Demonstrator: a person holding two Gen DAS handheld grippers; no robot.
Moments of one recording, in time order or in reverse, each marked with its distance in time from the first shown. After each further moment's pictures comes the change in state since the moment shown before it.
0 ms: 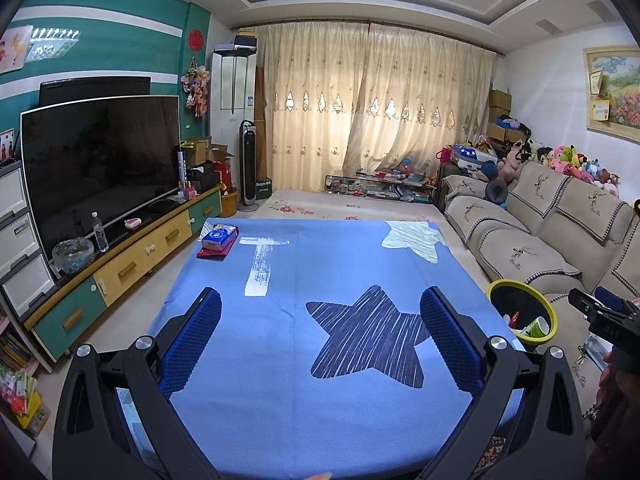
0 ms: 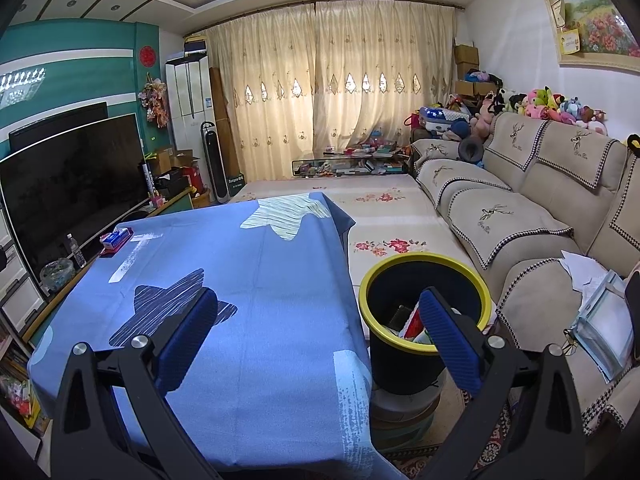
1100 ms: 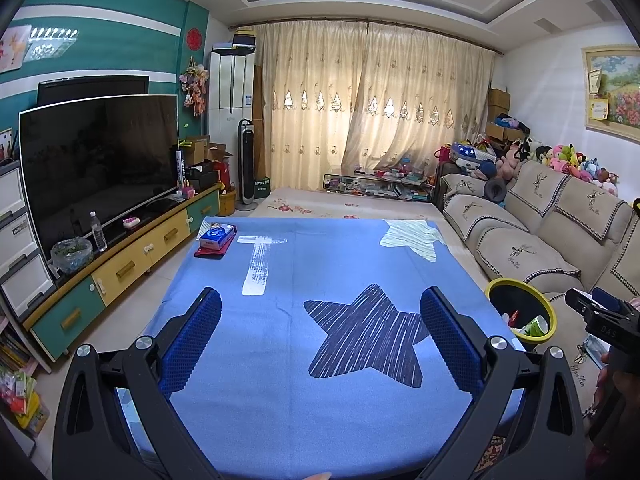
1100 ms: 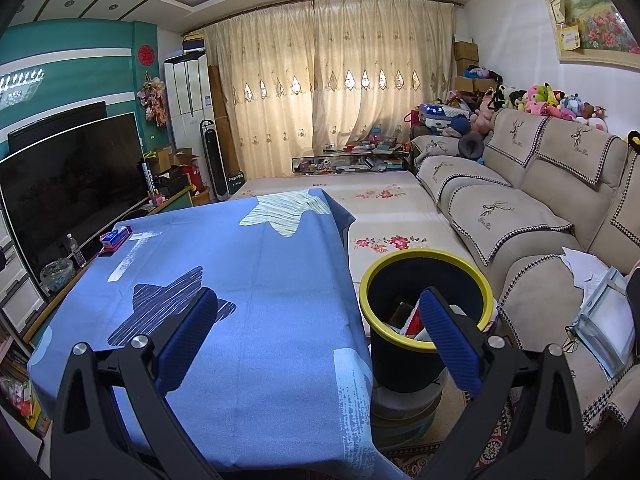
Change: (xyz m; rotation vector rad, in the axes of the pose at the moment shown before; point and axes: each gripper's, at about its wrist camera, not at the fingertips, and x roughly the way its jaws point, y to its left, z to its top) left arm 0.004 -0.004 -0.003 0.001 0.005 -0.005; right arm 0.004 -0.003 -0.004 0.006 0.007 0.003
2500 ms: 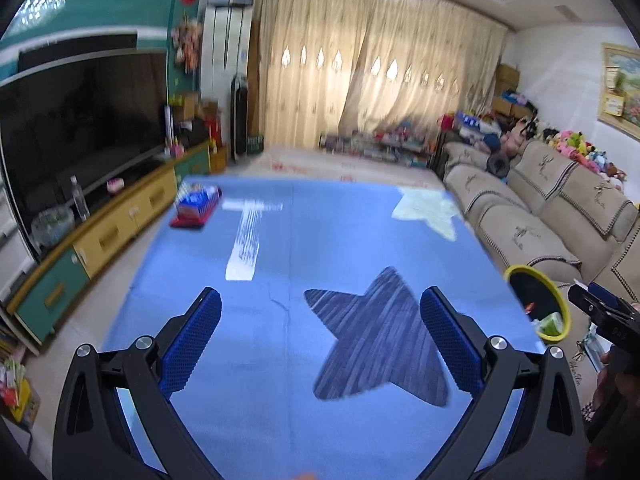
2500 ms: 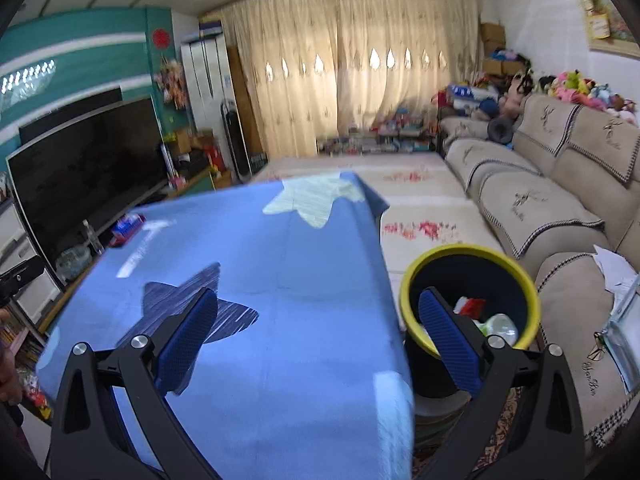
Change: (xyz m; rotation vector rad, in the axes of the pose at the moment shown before) left arm 0.129 0.026 0.004 -0.044 0.190 -0.029; right arm 0.079 0.028 0.011 -0.017 0.110 0.090
